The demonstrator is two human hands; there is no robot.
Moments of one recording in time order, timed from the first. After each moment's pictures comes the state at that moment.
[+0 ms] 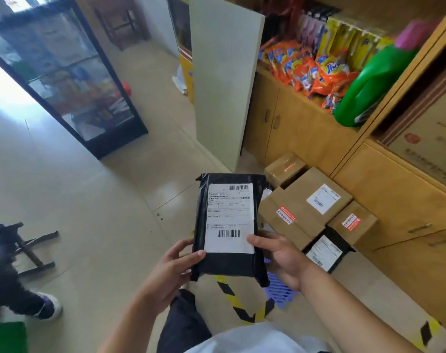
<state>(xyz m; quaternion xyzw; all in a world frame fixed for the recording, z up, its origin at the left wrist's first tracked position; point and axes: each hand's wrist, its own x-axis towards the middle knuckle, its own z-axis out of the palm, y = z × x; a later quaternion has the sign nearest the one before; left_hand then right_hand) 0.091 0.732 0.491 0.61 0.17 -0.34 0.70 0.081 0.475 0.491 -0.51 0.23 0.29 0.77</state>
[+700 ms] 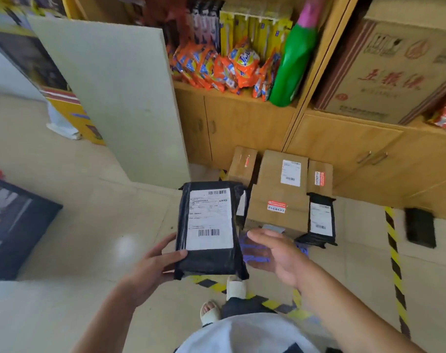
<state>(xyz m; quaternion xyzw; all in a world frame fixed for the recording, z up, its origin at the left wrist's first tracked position) 0.424 0.806 0.484 0.63 0.01 -0.57 0.52 0.230 0.590 0.483 -0.39 0.47 0.03 0.79</state>
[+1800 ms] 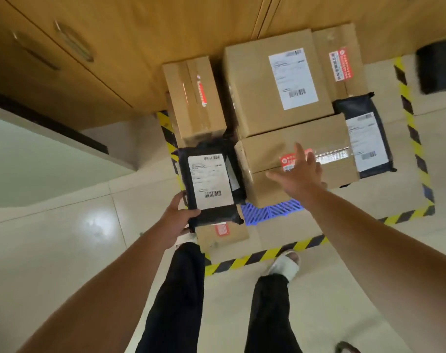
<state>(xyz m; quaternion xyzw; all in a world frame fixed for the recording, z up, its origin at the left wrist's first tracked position) 0.611 0.514 0.045 0.71 -0.02 -0.68 0.16 0.370 0.375 0.107 -0.48 0.77 0.14 0.39</state>
